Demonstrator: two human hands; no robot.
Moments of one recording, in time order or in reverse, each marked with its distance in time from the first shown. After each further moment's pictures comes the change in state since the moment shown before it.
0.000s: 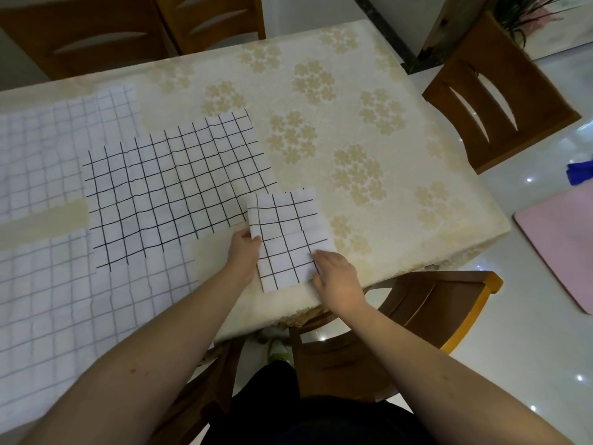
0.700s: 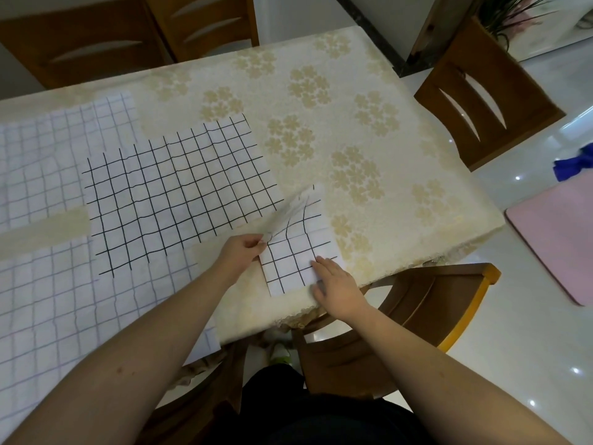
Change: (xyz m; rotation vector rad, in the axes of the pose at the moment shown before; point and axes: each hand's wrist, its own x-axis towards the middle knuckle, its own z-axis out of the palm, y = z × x) left_hand -0.028 0.019 -0.030 0.208 -0.220 0.218; right_hand -0.011 0.007 0.015 -0.030 -0.205 -0.015
